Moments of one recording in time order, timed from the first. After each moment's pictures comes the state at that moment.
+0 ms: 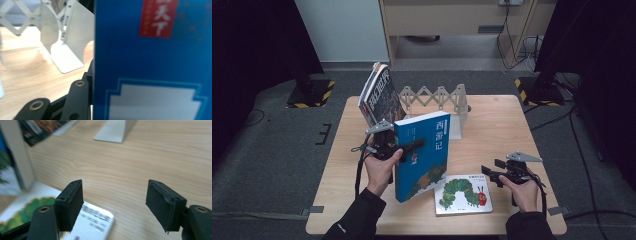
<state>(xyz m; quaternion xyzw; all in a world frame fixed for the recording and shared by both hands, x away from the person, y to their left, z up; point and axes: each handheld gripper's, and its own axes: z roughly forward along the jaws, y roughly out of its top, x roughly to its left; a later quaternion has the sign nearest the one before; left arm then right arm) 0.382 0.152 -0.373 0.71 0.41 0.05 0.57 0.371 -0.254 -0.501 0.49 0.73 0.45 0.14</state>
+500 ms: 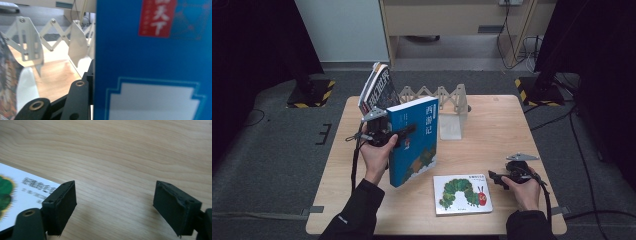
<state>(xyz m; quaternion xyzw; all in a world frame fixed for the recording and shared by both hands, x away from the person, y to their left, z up) 0.412 0.160 -0.360 0.69 0.44 0.12 0.56 0.382 -0.271 -0.523 0.53 0.76 0.34 0.16</state>
